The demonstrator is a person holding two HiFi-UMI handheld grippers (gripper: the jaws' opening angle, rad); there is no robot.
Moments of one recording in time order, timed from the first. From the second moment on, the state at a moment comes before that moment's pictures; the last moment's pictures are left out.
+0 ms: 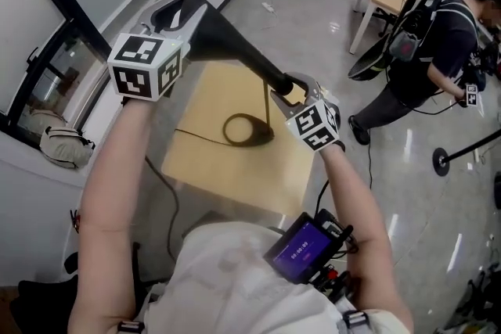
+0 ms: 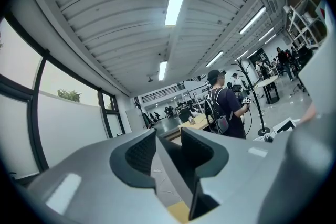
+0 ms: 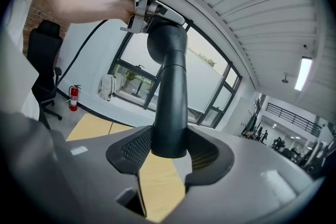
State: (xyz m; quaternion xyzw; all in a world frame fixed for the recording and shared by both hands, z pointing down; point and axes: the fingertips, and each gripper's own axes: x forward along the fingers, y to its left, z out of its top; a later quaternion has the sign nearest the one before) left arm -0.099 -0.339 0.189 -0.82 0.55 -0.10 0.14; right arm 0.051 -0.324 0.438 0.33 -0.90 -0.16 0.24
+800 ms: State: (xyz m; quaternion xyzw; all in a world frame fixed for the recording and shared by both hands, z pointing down) left arm -0.116 -0.338 0.203 -0.84 0.53 -0.03 0.11; right arm 0.060 -0.322 0.434 0.32 -0.88 -0.17 0.31
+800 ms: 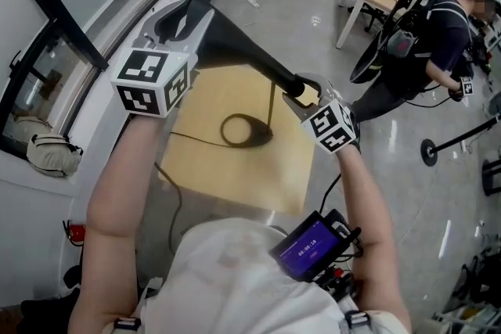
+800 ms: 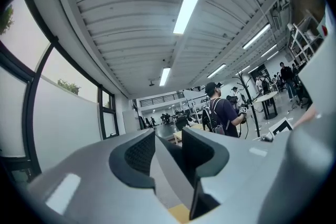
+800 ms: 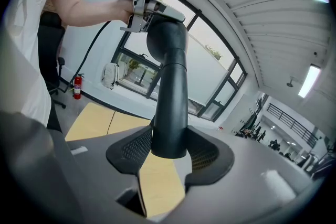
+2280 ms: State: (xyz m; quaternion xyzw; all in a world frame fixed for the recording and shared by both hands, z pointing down) left arm -0.193 -0.349 0.308 -0.84 0.53 0.09 -0.05; right arm 0.070 -0.311 0.410 0.29 -0.79 -0.27 0.47
